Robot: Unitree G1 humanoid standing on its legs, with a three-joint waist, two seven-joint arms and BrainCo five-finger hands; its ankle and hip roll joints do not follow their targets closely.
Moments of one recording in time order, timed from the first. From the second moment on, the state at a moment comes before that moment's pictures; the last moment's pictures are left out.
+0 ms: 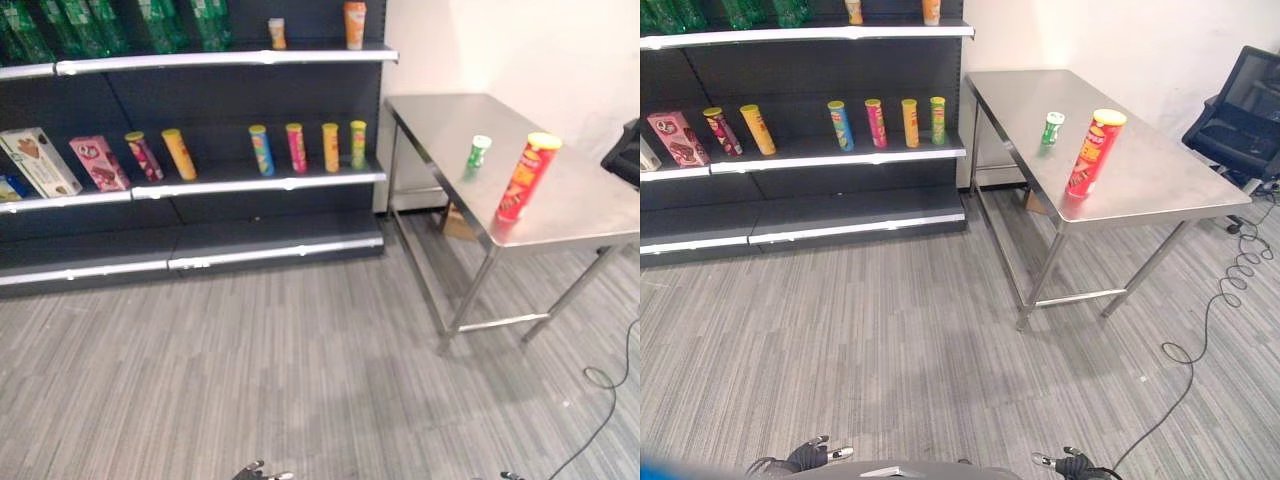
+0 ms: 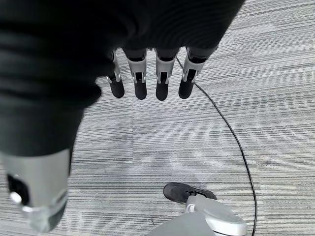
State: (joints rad) left arm 0.04 0.28 -0.21 1.19 -0.09 -0.06 -0.04; right arm 0.06 -0.29 0.22 1.19 0.15 -0.03 -0.03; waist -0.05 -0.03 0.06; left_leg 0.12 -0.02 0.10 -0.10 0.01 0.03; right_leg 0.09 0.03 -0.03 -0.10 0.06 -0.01
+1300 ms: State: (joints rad) left arm -0.04 0.22 -0.21 1.29 -0.10 -0.06 -0.03; right arm 0.00 -0.35 0.28 1.23 0.16 -0.03 -0.01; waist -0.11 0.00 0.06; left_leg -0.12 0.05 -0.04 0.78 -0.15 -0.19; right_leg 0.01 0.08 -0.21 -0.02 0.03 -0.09
